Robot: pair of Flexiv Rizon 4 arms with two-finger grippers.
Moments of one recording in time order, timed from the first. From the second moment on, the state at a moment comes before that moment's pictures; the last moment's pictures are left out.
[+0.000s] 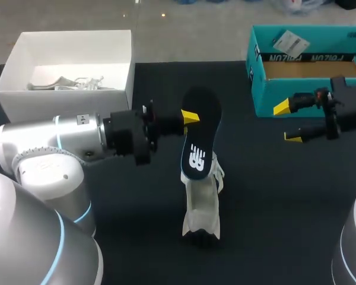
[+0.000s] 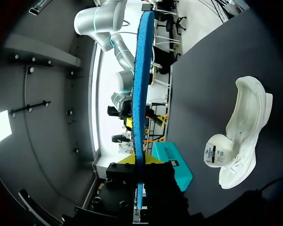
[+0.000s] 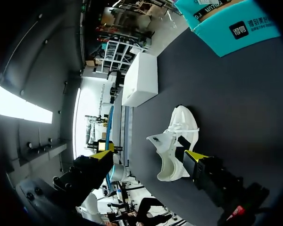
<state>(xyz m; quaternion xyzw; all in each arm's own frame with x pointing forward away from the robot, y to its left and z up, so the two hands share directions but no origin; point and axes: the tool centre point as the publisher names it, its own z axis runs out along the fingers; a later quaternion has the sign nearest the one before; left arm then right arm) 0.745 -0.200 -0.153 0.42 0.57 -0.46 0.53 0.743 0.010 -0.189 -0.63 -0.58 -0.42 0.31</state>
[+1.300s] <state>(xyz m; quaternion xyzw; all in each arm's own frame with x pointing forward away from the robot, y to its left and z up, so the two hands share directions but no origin) 0.743 -0.193 -0.163 0.41 0.59 -0.46 0.52 0.650 -0.100 -0.168 -0.67 -0.63 -0.32 0.23</state>
